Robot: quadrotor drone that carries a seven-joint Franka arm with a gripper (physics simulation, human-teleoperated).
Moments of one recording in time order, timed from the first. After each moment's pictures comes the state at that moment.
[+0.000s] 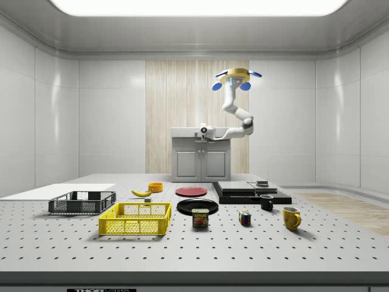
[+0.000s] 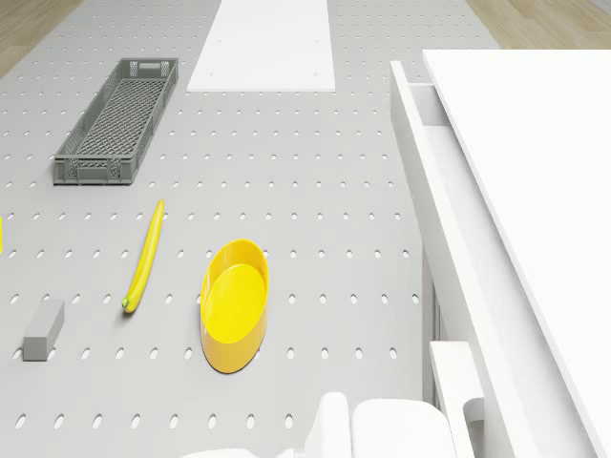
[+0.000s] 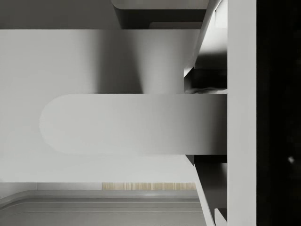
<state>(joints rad) 0.70 -1.02 -0.58 -2.58 1.08 1.97 0.76</state>
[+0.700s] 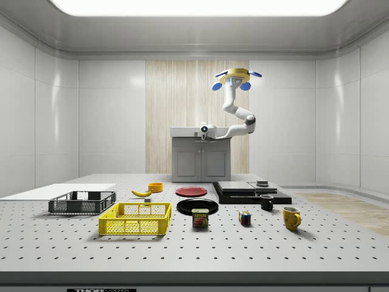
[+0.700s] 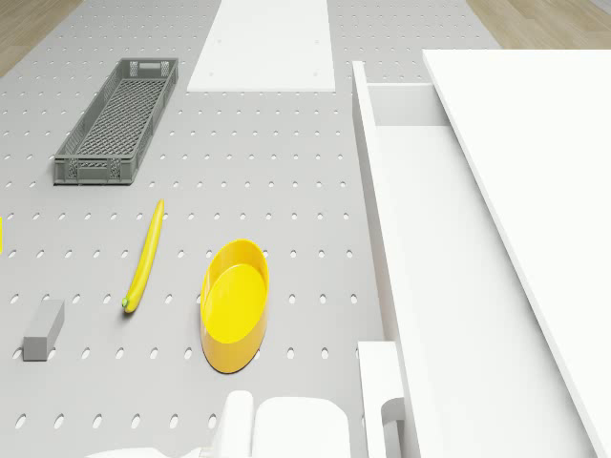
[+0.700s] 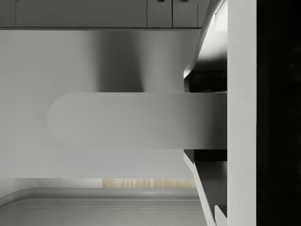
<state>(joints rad) 0.66 -1.06 -0.76 -2.53 0.93 1.83 0.75</state>
